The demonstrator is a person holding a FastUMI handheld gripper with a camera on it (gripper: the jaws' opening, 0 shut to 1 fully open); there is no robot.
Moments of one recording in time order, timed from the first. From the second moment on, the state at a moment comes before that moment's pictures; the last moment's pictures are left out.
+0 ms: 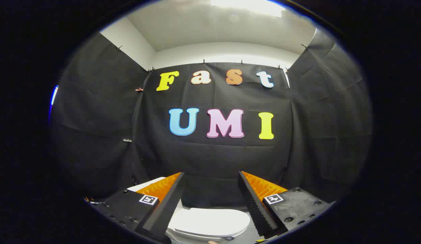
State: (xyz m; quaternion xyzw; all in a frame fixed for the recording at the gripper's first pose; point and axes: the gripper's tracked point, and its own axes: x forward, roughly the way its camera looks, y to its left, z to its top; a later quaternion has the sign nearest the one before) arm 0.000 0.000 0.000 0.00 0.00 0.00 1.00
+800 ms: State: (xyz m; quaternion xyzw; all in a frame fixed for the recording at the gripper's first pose) arm -0.002 0.000 0.002 0.00 0.00 0.00 1.00
